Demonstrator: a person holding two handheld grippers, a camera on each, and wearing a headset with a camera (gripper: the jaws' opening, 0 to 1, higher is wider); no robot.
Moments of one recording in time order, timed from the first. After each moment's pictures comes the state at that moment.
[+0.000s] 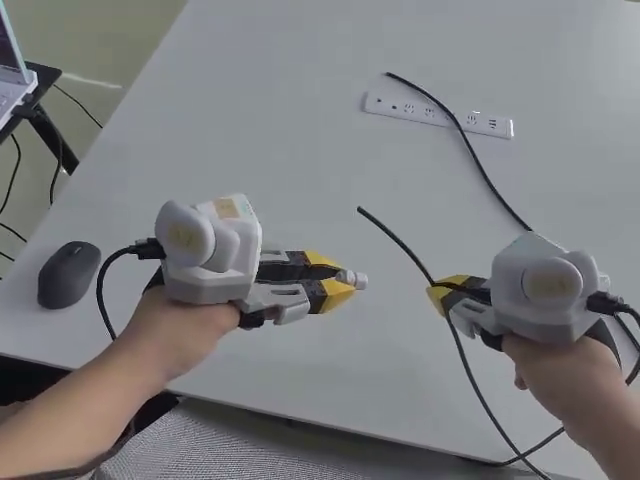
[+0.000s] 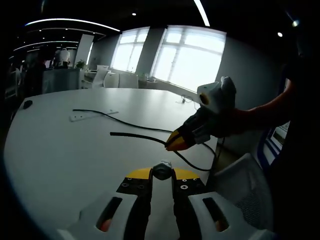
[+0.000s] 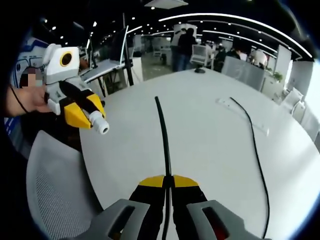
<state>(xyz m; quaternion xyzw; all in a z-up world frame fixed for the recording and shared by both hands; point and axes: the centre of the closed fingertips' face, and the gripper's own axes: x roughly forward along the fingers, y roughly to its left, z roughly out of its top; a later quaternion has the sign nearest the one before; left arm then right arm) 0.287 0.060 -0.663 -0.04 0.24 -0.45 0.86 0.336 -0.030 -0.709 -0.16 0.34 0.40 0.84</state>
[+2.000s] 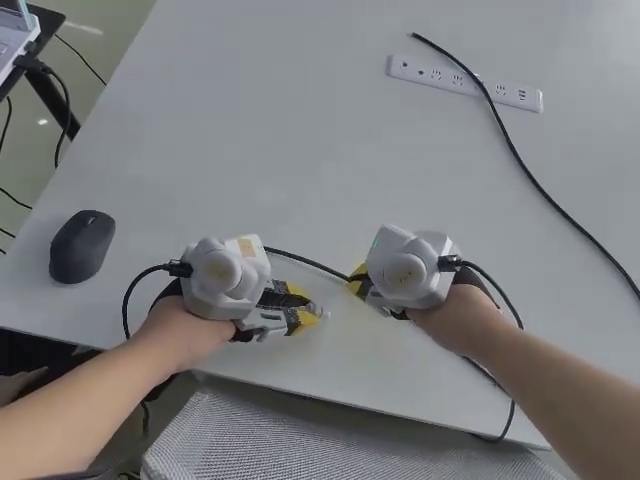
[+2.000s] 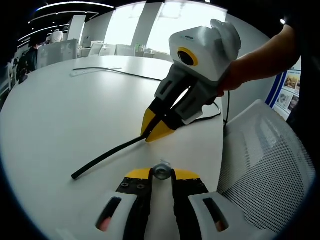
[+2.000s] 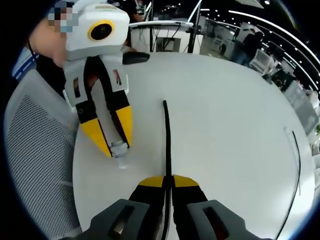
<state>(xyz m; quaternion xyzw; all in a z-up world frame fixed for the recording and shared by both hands) 0.265 0.118 -0.805 0.01 0.34 -0.47 0.81 0.312 0.097 -0.824 -0.32 0.34 0.55 0.69</state>
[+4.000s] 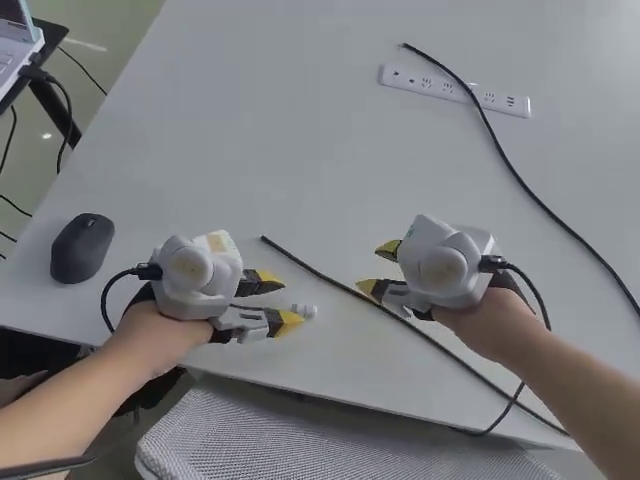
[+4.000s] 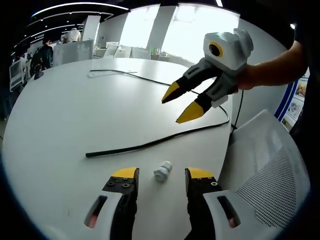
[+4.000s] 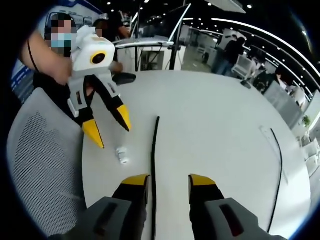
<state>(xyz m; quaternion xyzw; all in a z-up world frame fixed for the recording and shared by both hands) 0.262 0.143 -0.779 0.00 0.33 -0.41 0.85 0.320 0.064 -0.760 -0.29 0.30 0.51 0.75</state>
